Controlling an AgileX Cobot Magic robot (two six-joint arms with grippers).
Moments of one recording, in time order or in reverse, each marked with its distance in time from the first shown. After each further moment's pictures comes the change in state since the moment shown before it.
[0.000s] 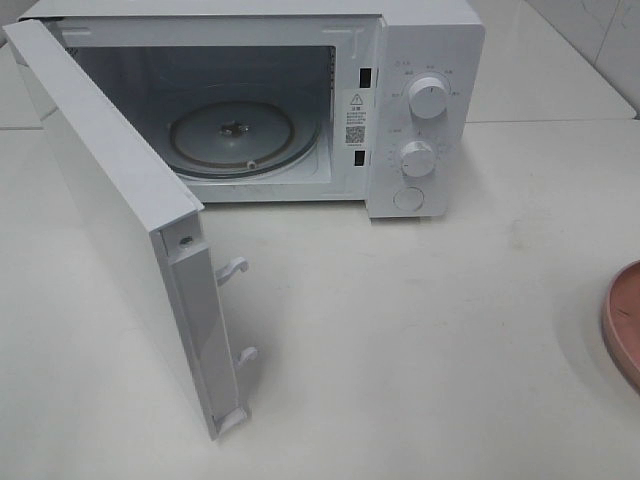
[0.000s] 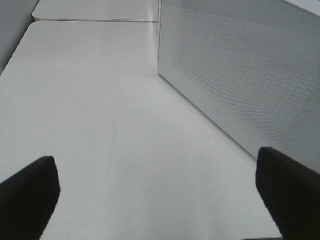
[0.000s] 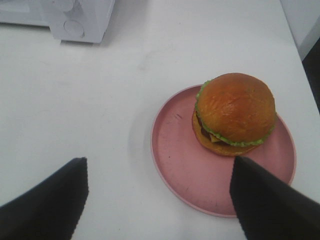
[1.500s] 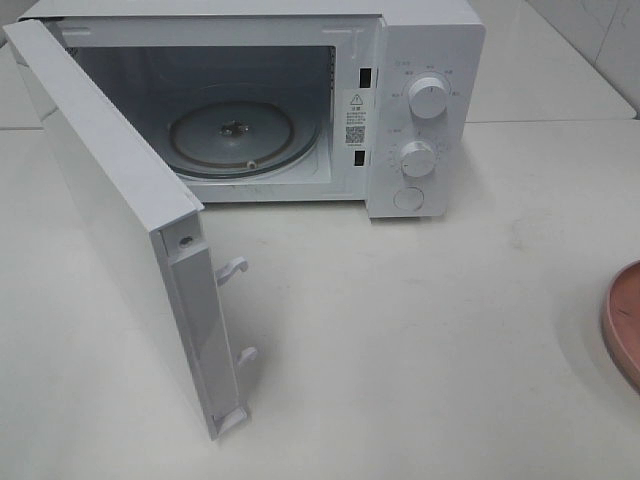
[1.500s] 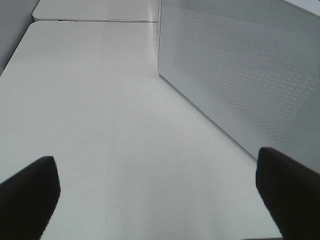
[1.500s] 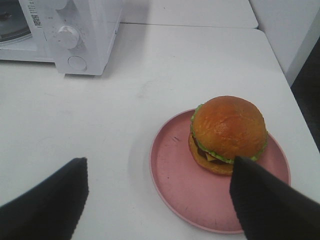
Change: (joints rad) left arm 0.000 0.000 0.000 0.000 0.000 0.000; right arm -0.009 -0.131 0.000 0.001 0.001 0.000
